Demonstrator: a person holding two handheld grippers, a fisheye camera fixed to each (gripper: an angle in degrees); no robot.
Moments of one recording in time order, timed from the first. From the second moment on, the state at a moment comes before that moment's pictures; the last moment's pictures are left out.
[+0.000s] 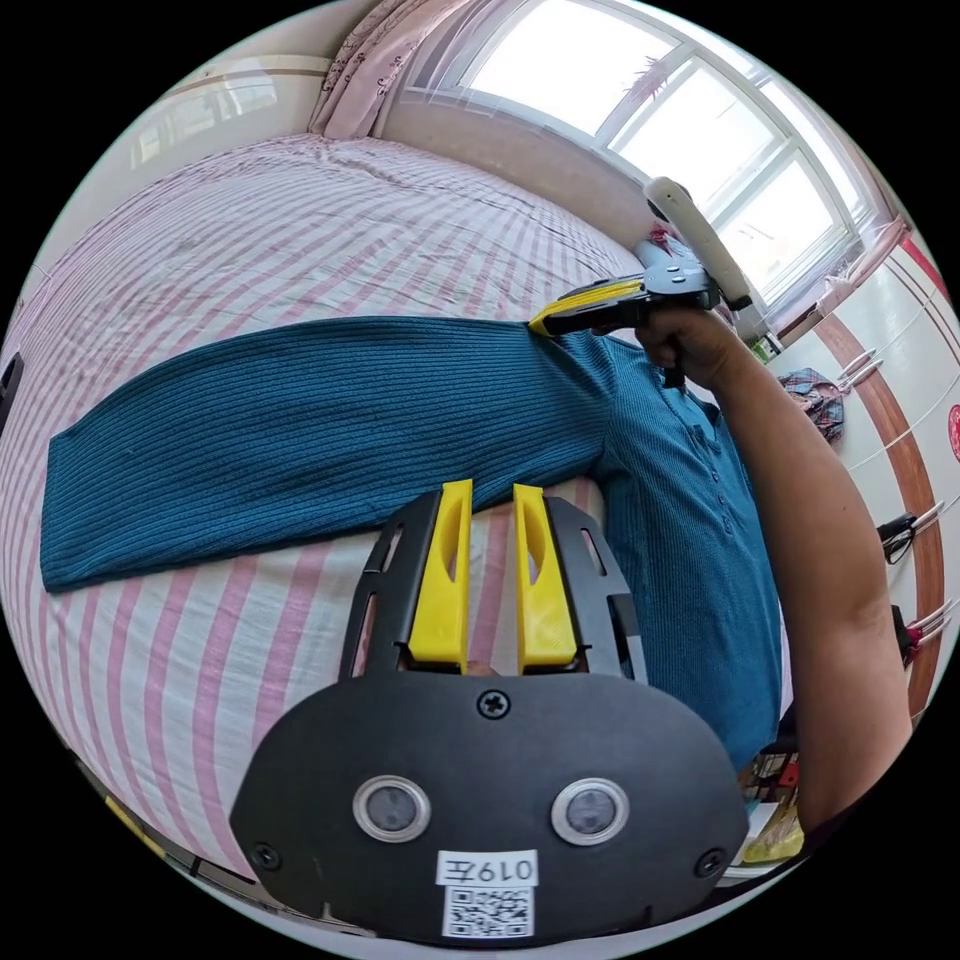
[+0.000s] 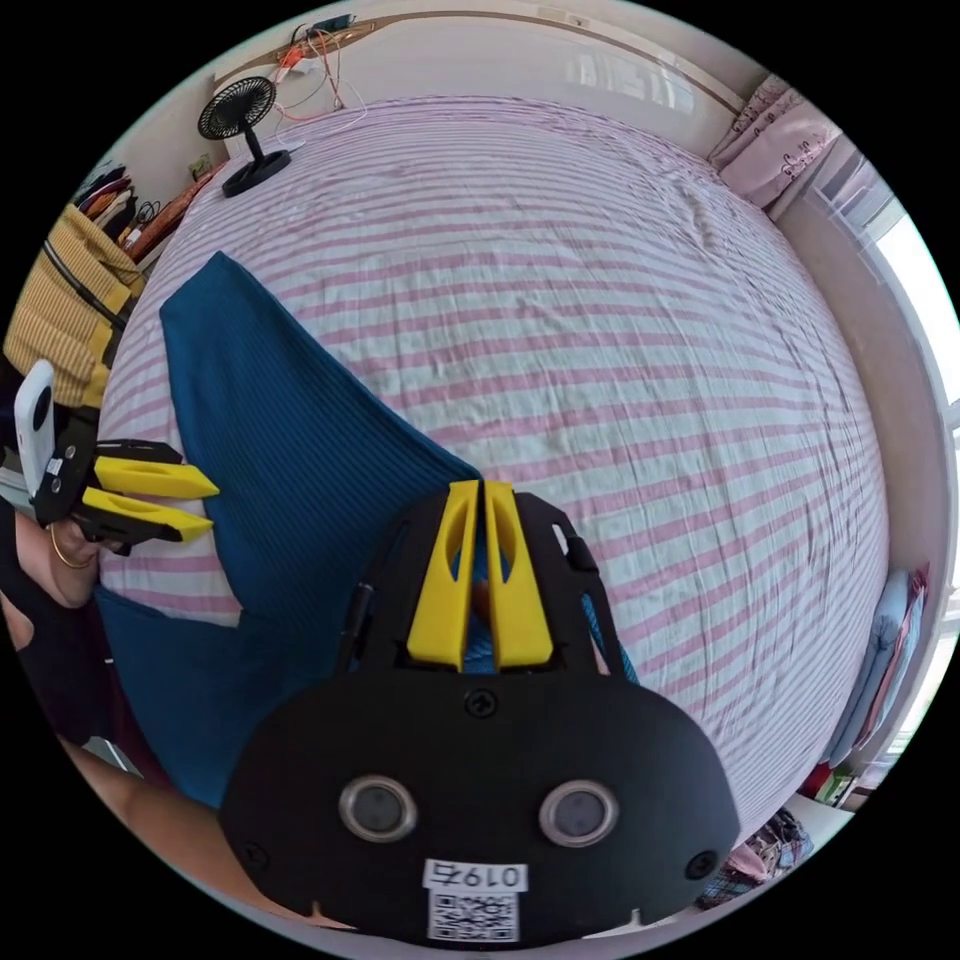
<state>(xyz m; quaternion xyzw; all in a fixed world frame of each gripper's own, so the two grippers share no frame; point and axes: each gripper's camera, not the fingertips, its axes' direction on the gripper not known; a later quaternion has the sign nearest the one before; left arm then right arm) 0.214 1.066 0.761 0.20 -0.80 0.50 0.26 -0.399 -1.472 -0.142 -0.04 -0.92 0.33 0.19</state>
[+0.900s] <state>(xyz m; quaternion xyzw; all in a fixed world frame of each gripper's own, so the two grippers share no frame) 0.225 1.063 0.757 0.20 -0.80 0.50 0.27 -0.455 -1.455 -0.158 -0.21 -0.90 0.38 0.06</state>
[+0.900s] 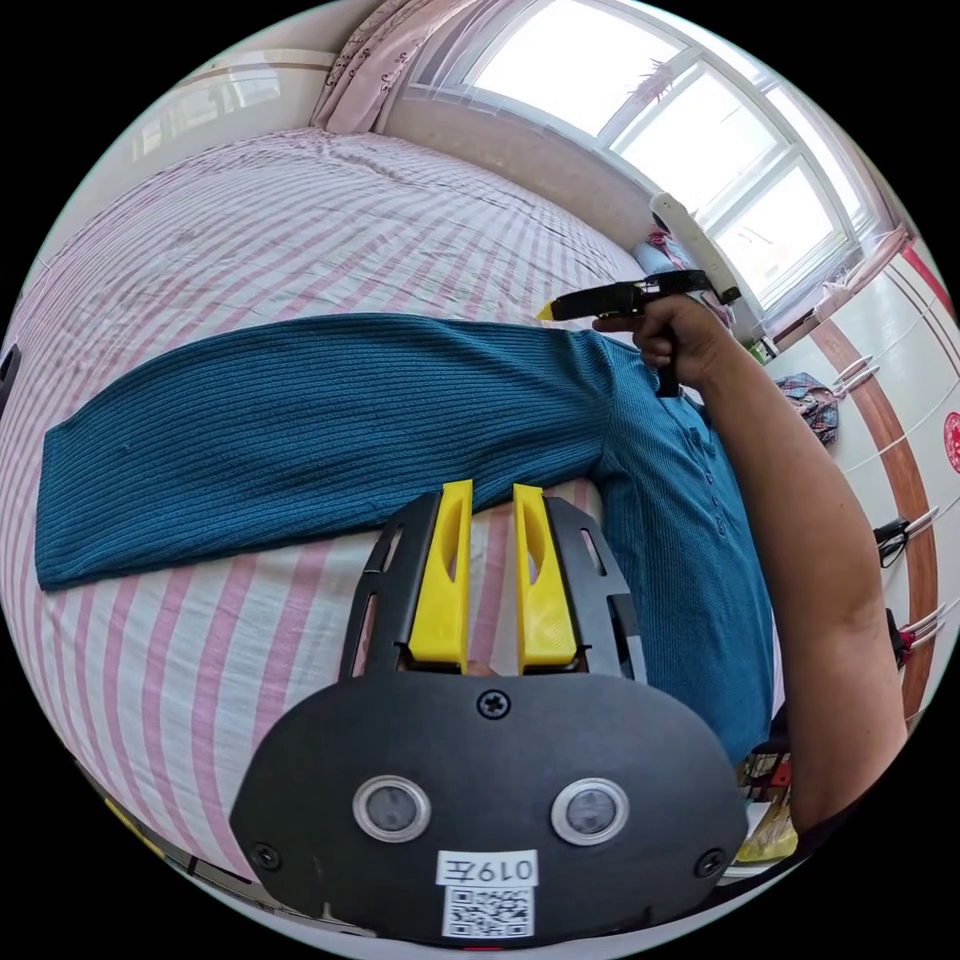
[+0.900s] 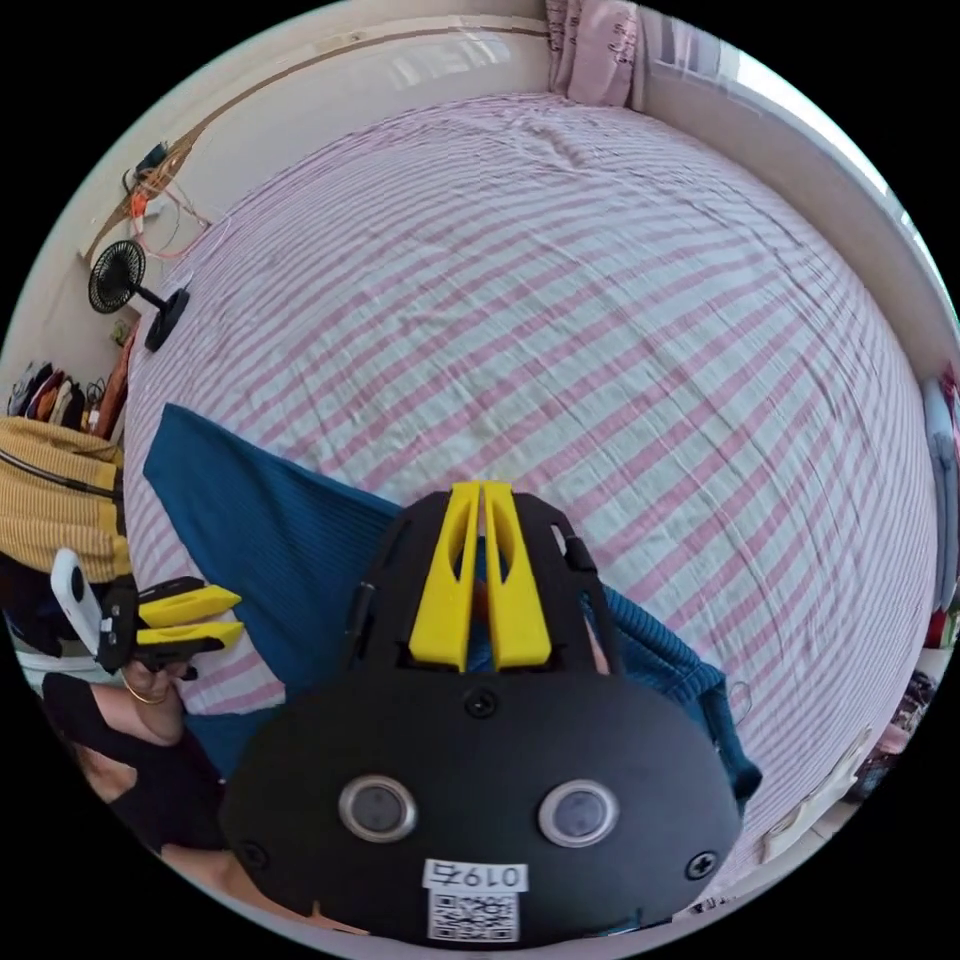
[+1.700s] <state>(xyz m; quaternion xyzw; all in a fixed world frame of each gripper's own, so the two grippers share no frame) 0.228 1.068 0.765 0.20 -0.80 0.50 0.26 -0.409 -1.476 -0.227 -0.04 -0.93 0.29 0.21</state>
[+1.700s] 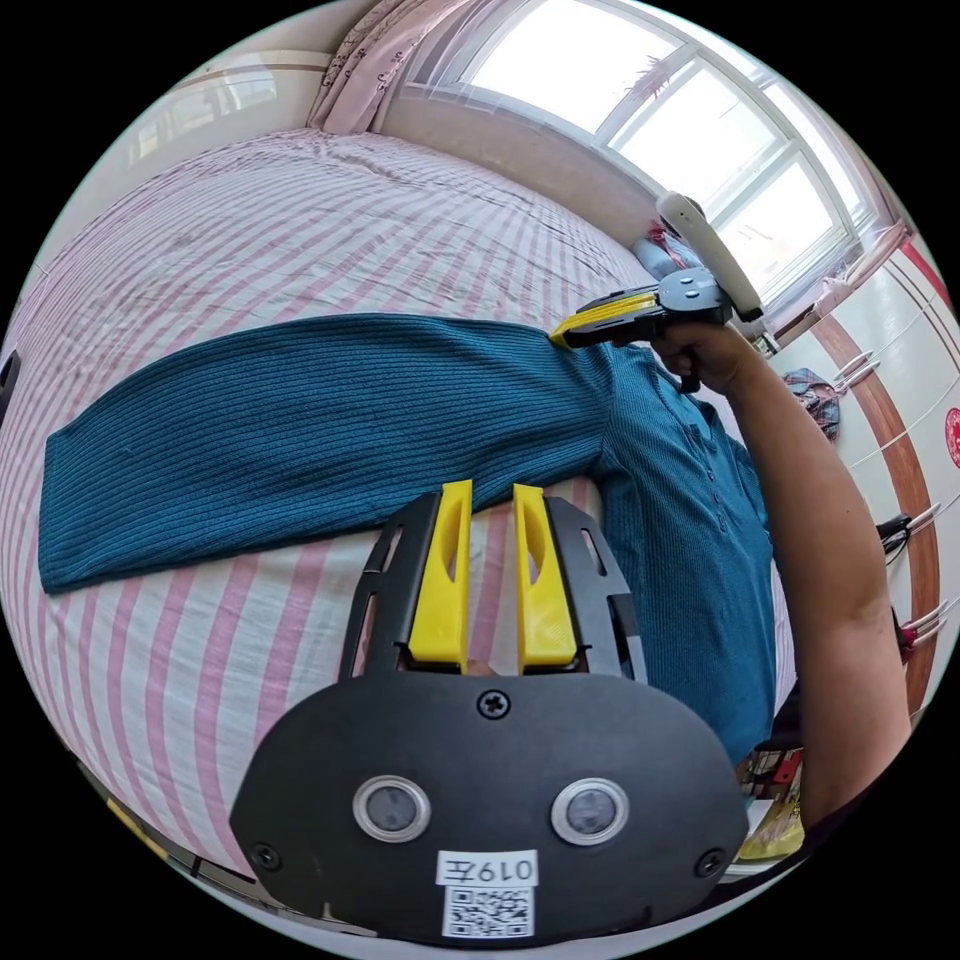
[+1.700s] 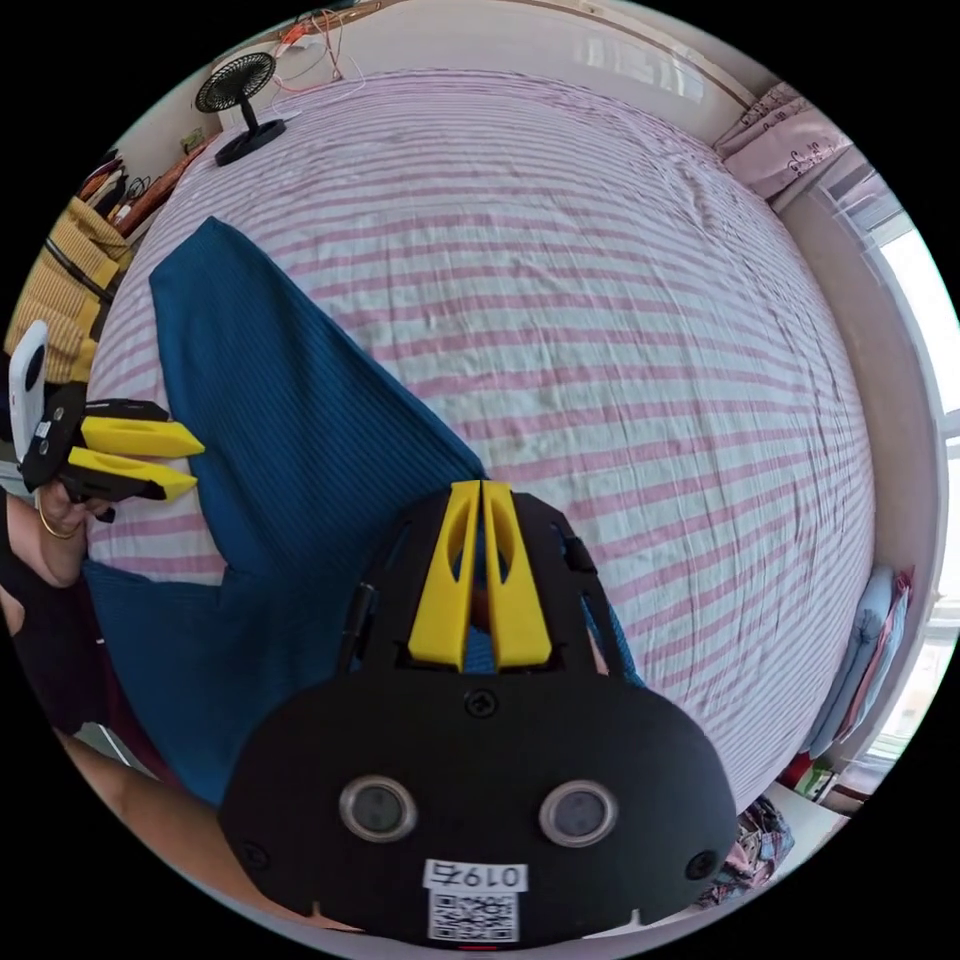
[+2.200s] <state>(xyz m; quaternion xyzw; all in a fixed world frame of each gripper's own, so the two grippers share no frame) 0.231 1.074 0.775 0.19 -0.80 0.49 0.27 -0.419 -1.471 -0.290 -0.09 -0.92 0.32 0.22</state>
